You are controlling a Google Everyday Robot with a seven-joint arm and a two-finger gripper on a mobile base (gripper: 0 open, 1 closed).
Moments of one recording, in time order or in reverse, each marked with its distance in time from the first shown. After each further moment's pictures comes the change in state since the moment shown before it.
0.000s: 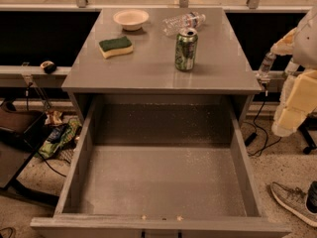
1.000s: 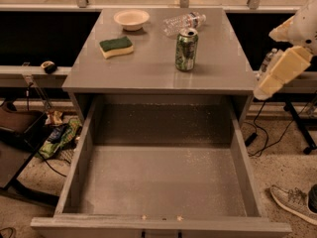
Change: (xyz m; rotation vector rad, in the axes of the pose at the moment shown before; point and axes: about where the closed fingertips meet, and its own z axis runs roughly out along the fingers) arm -0.004 -0.079 0.028 0.036 -0.220 0.166
